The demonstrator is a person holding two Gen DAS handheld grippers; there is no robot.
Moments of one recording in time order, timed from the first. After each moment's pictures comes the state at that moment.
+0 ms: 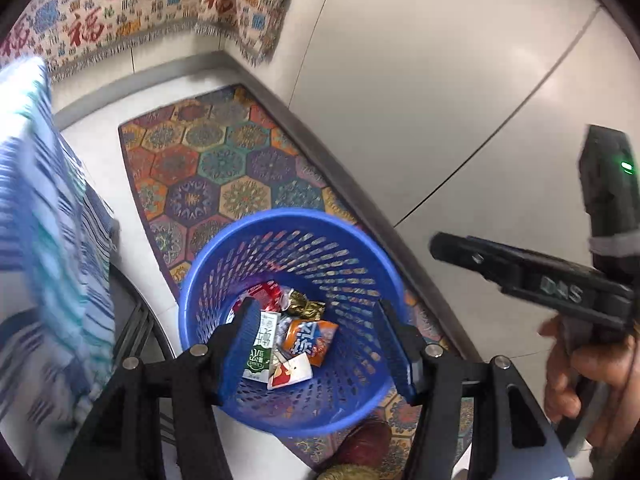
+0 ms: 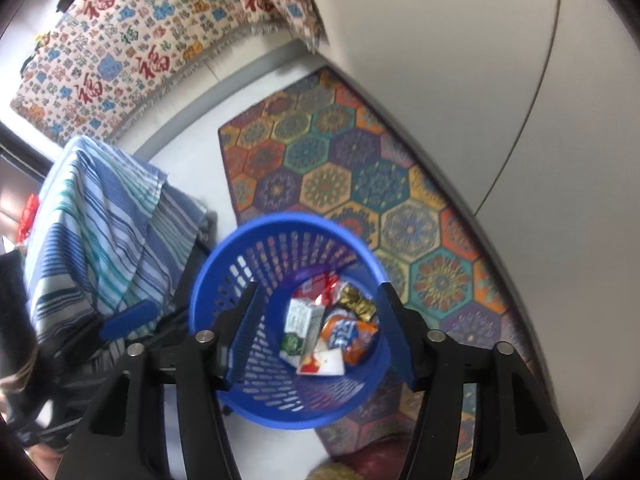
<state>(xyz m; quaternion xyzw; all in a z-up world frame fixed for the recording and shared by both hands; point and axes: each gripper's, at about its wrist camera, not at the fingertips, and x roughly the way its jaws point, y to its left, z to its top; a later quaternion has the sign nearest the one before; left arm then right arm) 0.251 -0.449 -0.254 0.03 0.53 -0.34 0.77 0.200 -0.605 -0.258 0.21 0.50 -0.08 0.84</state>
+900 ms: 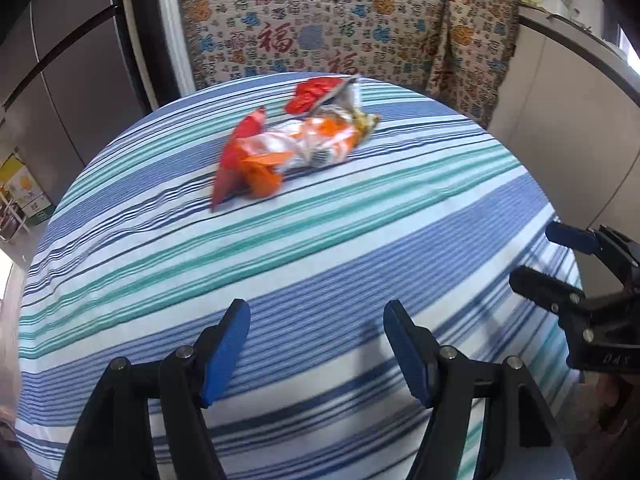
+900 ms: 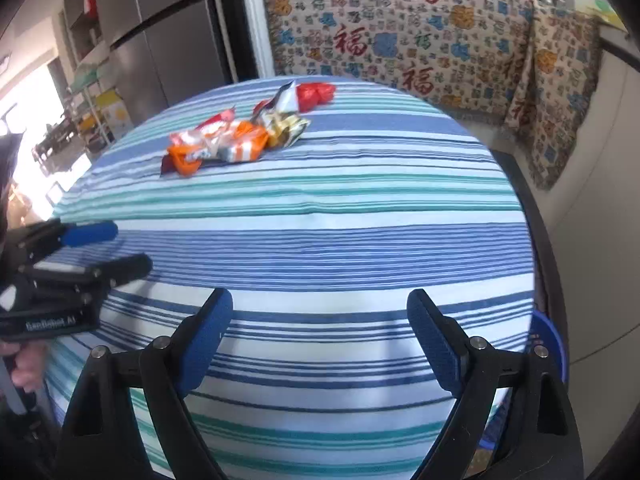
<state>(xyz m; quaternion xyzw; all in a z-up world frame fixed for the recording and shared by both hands) 0.185 -0.046 -0.153 0.03 0.47 -0.06 0.88 0.200 -0.209 -0.177 -0.05 0.42 0.15 0.89</state>
